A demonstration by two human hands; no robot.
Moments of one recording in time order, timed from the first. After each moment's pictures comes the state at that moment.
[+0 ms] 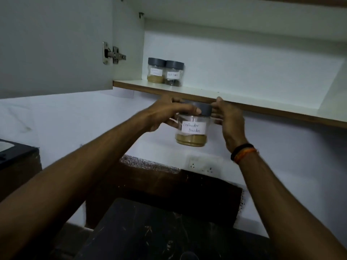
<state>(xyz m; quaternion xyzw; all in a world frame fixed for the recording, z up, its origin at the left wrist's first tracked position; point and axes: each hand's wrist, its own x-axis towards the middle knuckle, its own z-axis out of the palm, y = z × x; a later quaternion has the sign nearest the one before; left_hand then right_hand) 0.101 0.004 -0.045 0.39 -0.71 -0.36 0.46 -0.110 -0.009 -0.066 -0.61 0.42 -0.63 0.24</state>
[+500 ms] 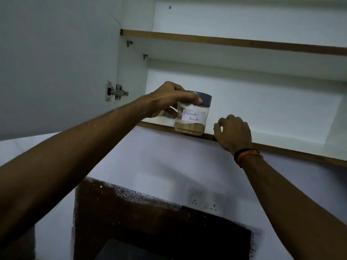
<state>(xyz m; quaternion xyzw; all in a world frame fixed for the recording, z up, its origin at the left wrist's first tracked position) 0.112 -0.035 0.074 0.40 -0.73 -0.24 0.49 -0.126 -0.087 -0.001 -0.69 0.54 -0.36 -0.31</state>
